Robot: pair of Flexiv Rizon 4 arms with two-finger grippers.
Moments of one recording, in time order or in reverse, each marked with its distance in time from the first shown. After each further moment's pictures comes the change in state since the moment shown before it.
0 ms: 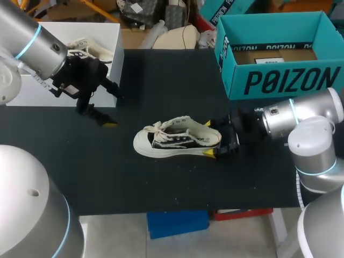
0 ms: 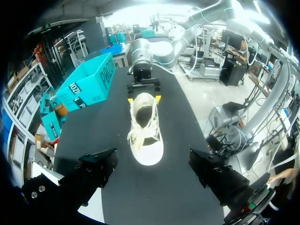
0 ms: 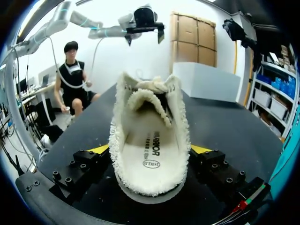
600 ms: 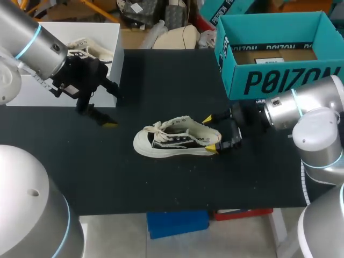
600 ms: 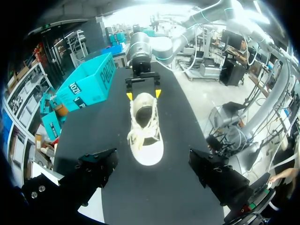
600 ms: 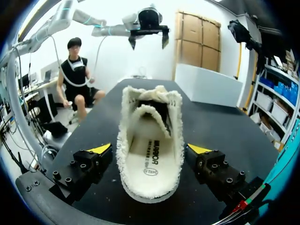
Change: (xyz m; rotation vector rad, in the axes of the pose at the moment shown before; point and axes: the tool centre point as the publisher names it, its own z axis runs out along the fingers) left arm 0.000 0.000 0.000 0.000 0.000 0.000; right arm 0.000 0.022 -0.013 0.038 0.020 -0.034
